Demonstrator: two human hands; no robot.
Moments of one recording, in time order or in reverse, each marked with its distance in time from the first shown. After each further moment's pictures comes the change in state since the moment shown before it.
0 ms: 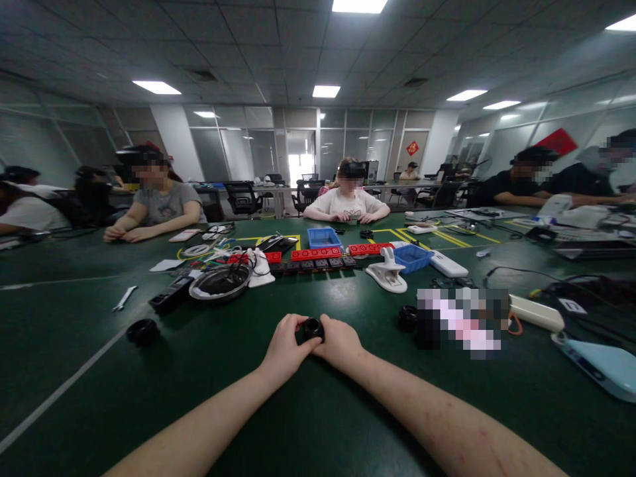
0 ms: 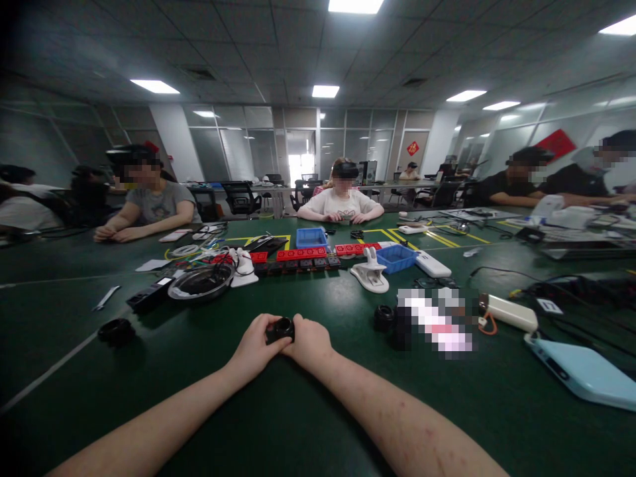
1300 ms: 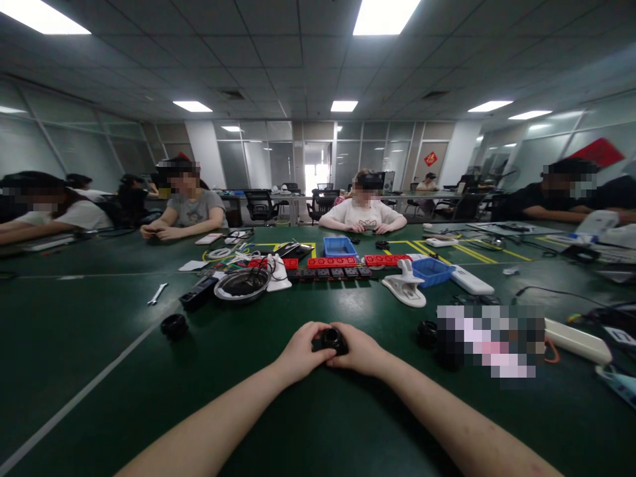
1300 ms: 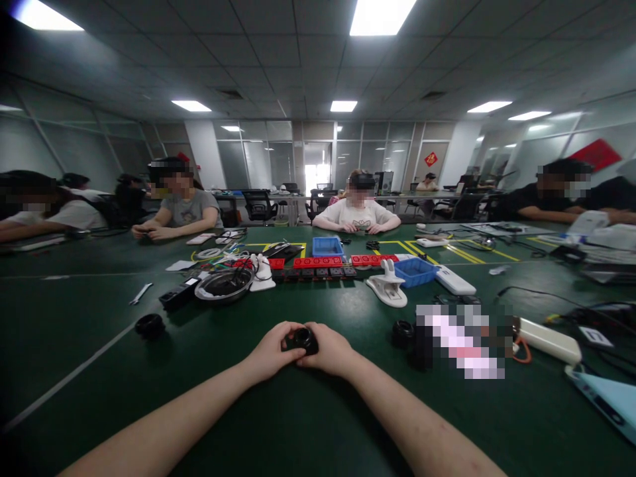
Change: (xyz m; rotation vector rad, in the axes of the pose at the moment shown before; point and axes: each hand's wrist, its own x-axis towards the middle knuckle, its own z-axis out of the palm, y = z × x) left_hand 0.003 0.003 -0.015 -0.069 -0.188 0.076; right_hand 0.004 0.016 -0.016 0.333 -0.150 -0.227
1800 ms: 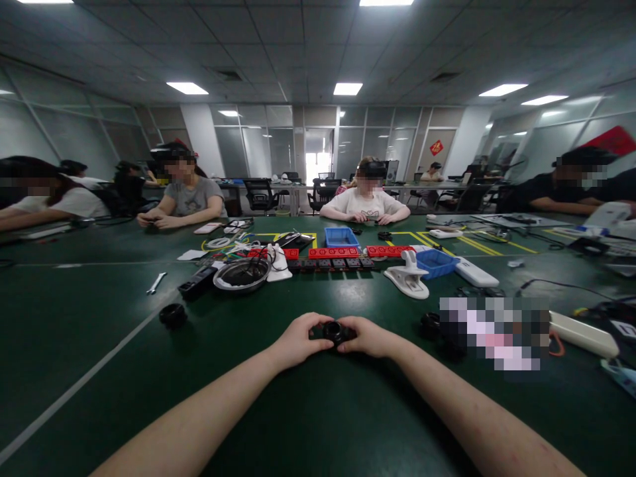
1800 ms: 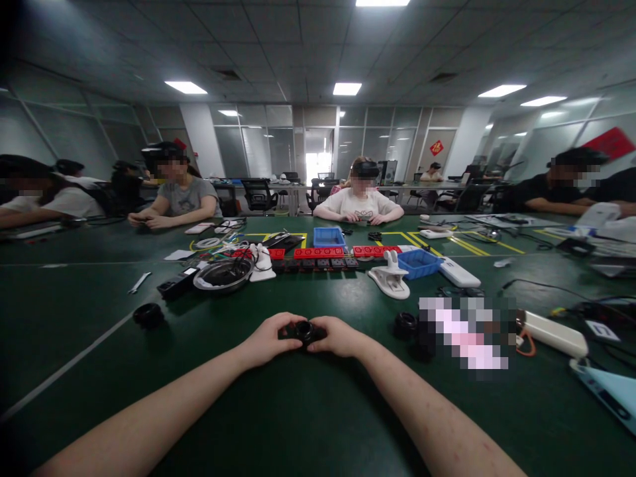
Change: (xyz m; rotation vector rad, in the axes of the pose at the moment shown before) left_hand 0.003 -0.005 -0.015 -0.052 -0.149 0.055; right_hand 0.005 0.013 -0.015 0.297 -0.240 -0.076
